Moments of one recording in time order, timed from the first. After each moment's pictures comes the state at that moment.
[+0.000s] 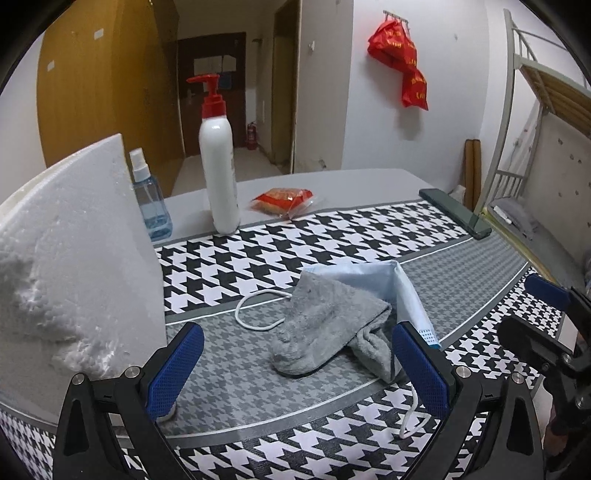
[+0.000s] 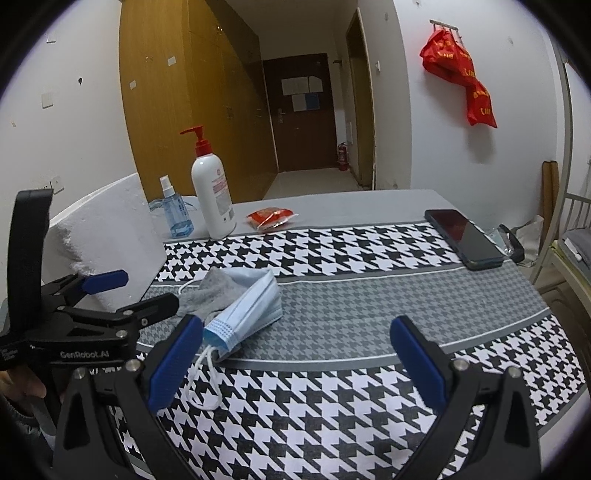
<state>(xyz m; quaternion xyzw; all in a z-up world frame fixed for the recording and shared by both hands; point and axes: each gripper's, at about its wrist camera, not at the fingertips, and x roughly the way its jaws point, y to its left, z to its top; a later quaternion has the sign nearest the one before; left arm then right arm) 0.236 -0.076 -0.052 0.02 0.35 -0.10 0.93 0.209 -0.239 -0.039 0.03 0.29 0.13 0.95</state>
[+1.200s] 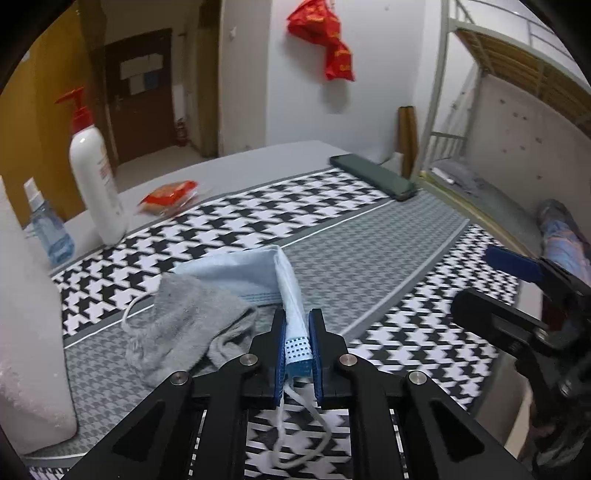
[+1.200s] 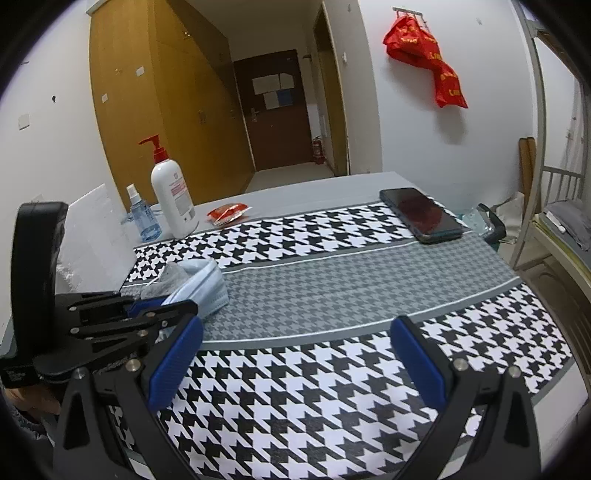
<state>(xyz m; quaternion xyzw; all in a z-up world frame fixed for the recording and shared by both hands) 0.232 -0.158 -0.065 0.06 0.36 -0.24 0.90 0.198 -0.290 -0.047 0.06 0.30 0.09 0.95</state>
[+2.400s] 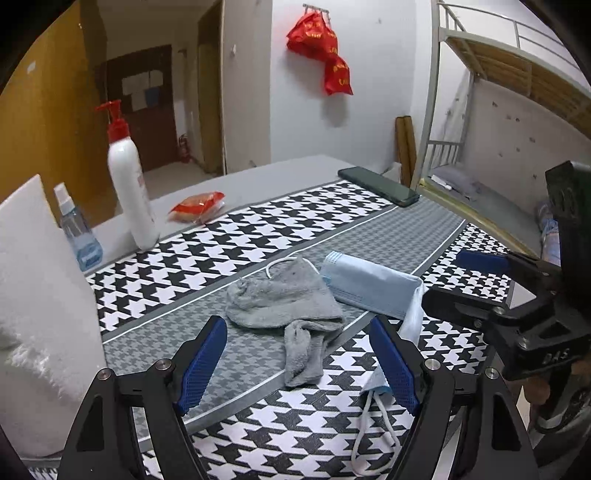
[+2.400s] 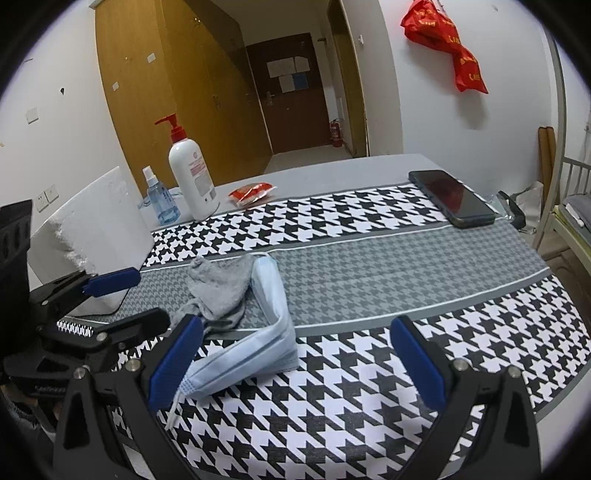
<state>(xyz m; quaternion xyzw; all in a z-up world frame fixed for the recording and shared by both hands) 0.217 -0.117 -0.058 0.07 0.34 -0.24 0.91 0.209 -0.270 -0.057 0.06 0.33 0.13 0.93</state>
